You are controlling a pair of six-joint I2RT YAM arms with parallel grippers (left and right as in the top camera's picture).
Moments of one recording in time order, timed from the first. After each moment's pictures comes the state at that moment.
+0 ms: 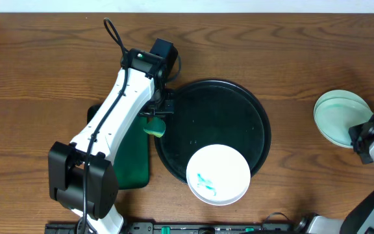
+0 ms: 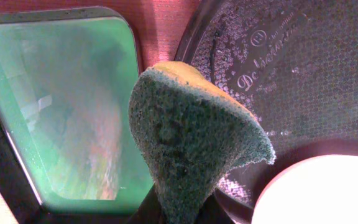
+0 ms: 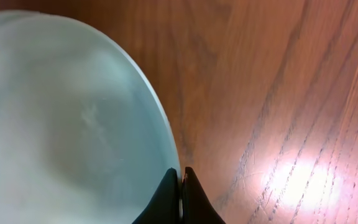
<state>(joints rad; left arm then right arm) -0.37 1.81 1.58 -1.33 -0.03 -0.38 -0.53 1.53 0.87 -0.57 0.27 0.78</state>
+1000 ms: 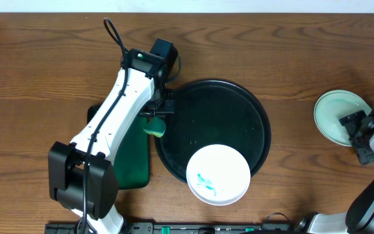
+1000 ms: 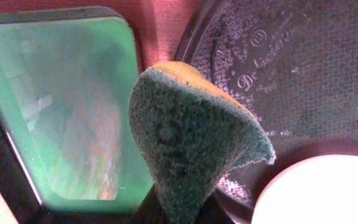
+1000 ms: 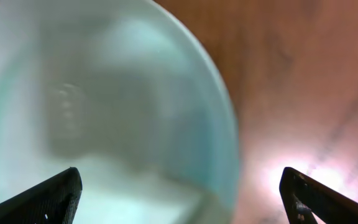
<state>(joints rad) -0.37 1.81 1.58 -1.33 -0.03 -0.38 -0.53 1.61 0.92 -0.51 0.14 0.67</state>
